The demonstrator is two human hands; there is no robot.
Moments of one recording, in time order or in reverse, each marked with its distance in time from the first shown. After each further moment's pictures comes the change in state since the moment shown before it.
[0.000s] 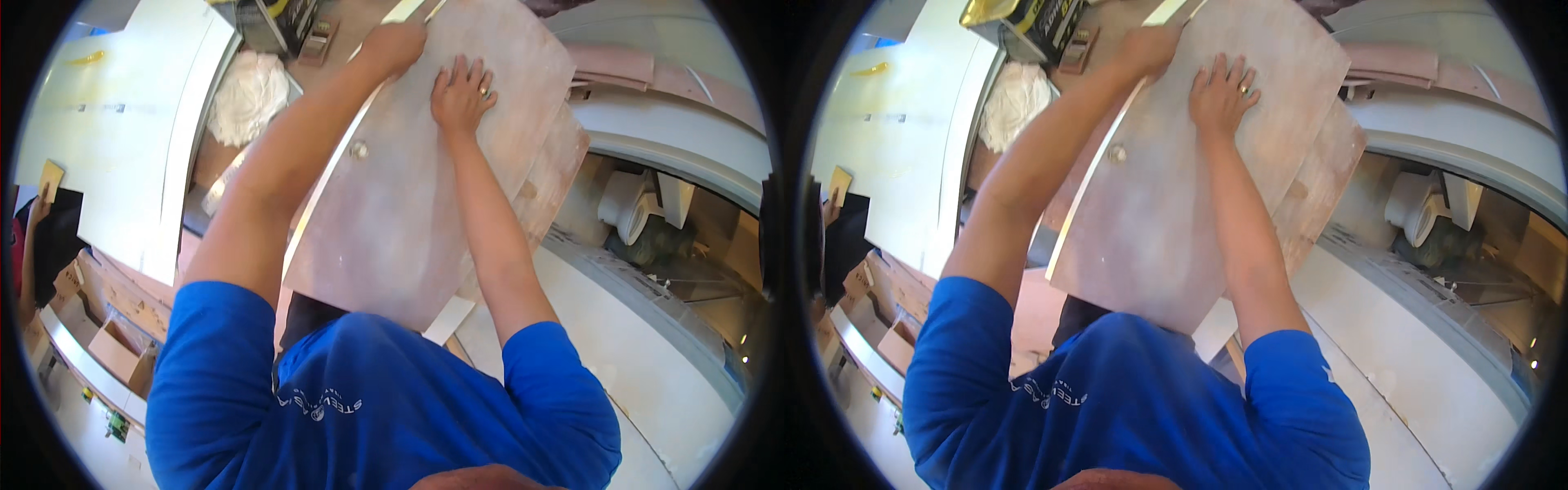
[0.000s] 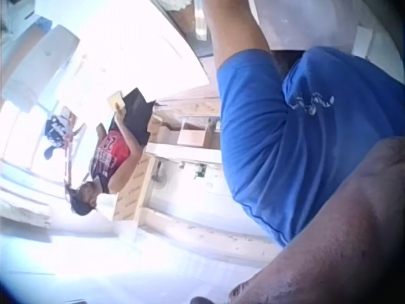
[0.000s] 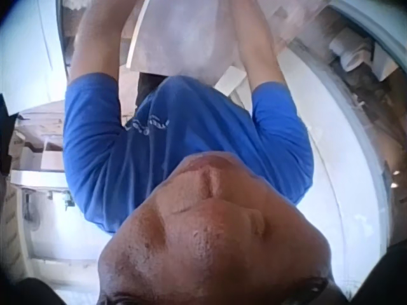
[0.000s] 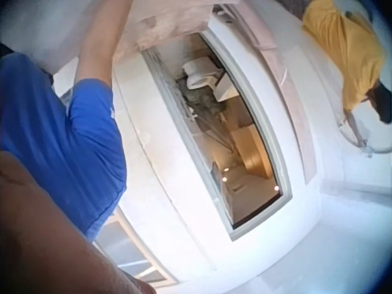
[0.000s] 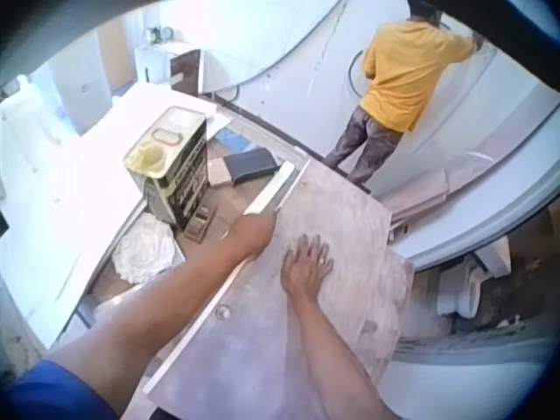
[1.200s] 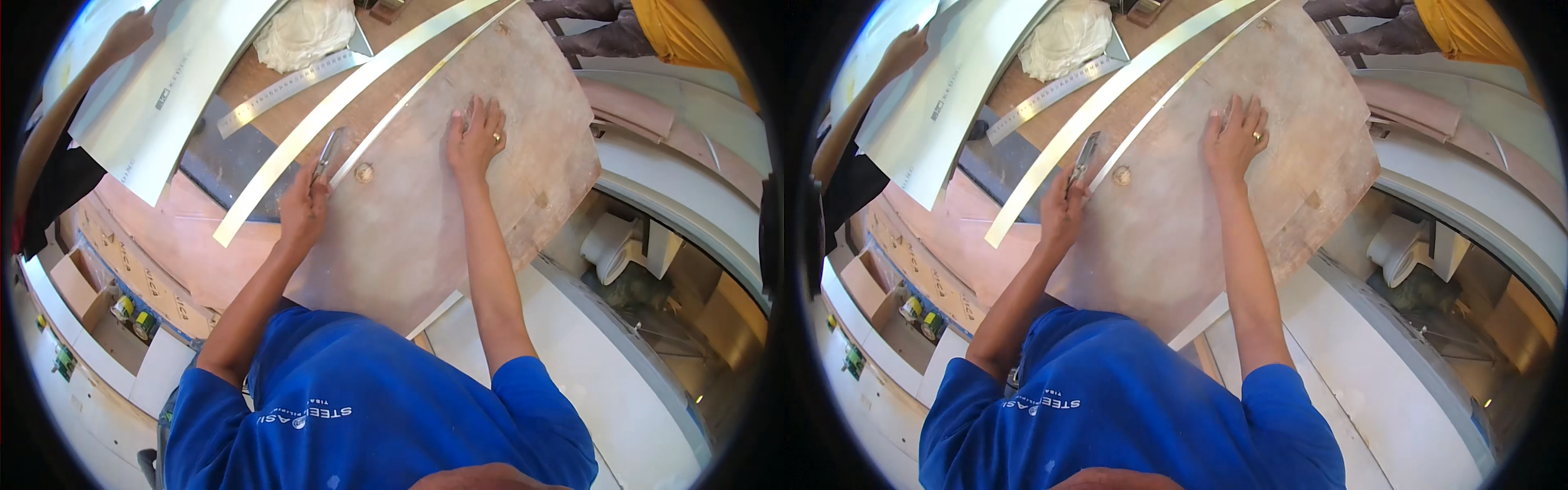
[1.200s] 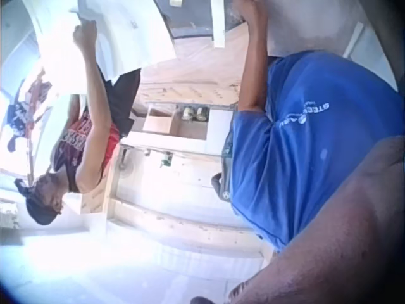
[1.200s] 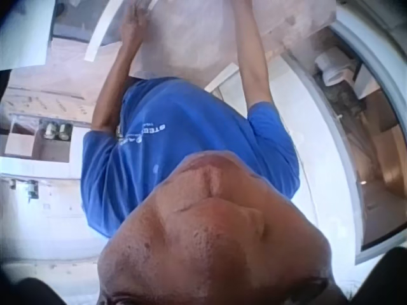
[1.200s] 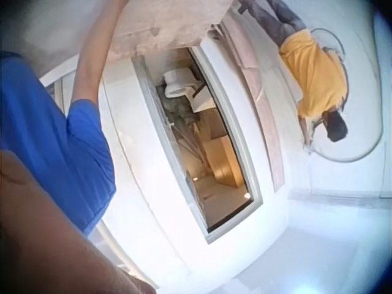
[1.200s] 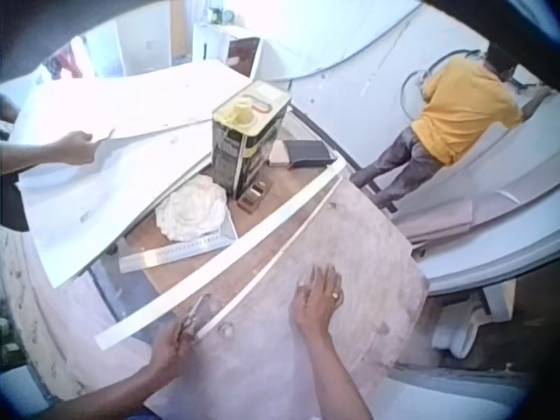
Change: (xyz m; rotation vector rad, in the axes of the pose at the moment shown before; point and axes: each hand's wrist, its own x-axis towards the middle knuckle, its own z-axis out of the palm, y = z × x) left_hand -0.418 0.050 0.016 -0.807 0.301 -0.821; right_hand -0.122 -0.012 -0.035 0.162 -0.137 -0.201
